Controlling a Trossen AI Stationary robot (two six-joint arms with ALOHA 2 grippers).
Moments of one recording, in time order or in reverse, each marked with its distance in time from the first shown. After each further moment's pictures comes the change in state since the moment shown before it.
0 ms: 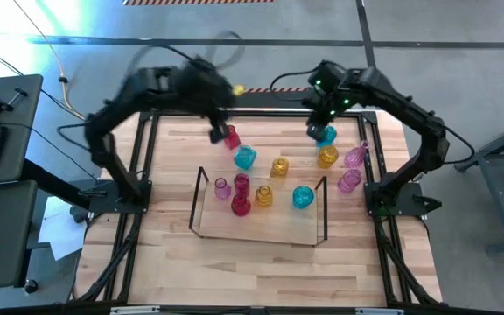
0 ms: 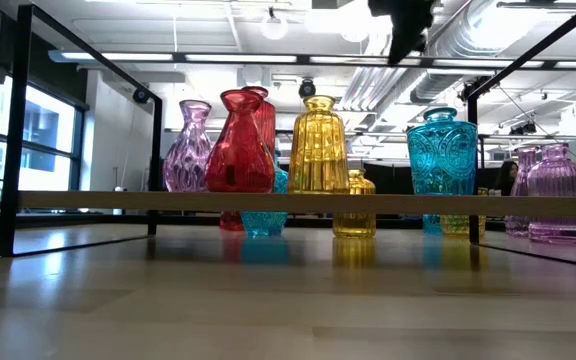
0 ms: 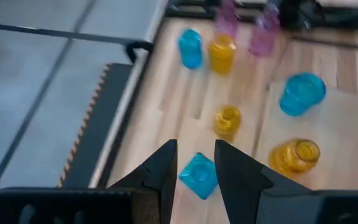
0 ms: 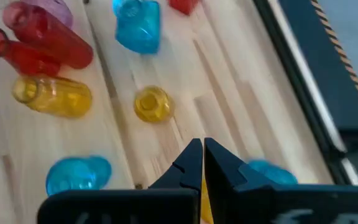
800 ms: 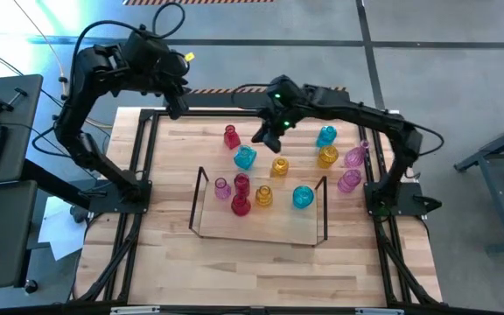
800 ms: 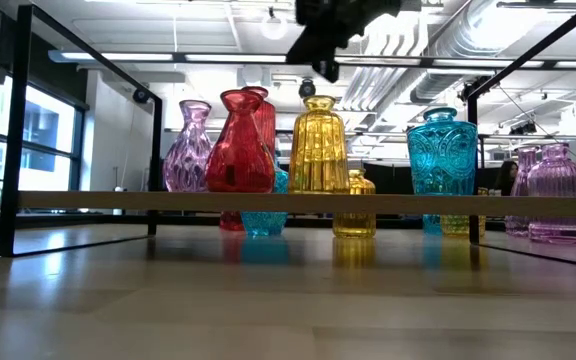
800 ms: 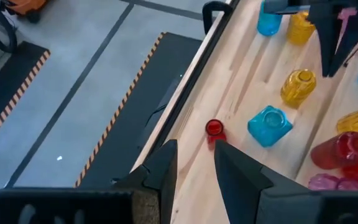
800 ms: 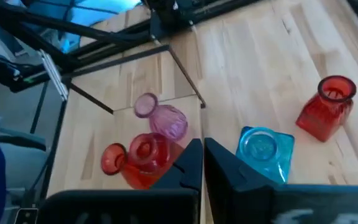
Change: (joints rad) left arm 0.295 -0.175 -0.002 -0.214 -0.004 0.092; right arm 0.126 0.218 -0.071 0.609 -0.378 0.158
